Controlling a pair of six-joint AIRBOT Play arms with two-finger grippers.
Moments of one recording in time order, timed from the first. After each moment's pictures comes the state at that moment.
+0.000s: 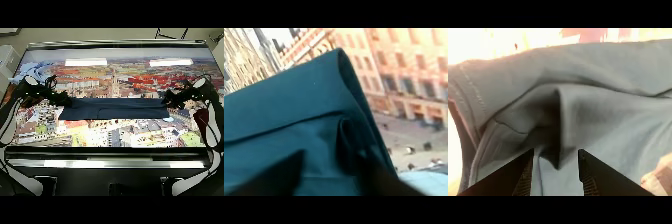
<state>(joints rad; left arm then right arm) 0.11 -1.90 1.62 0.98 -1.34 -1.35 -0.27 -1.82 1.54 -1.10 1.22 1.66</state>
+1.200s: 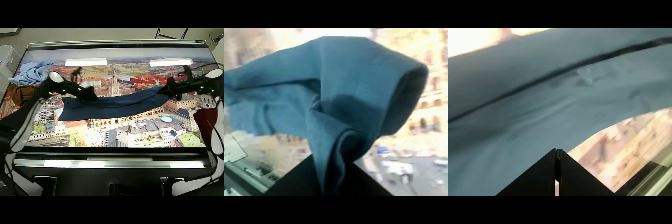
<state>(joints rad) -0.23 -1.87 1.65 0.76 -1.16 -1.42 -0.27 -1.71 1.60 -0.72 1.46 1.47</state>
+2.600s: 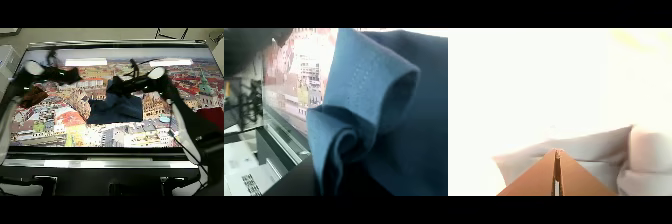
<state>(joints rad) -0.09 -1.58 1.65 1.01 -1.02 -1.60 0.31 -1.76 1.60 -0.50 1.09 1.53</state>
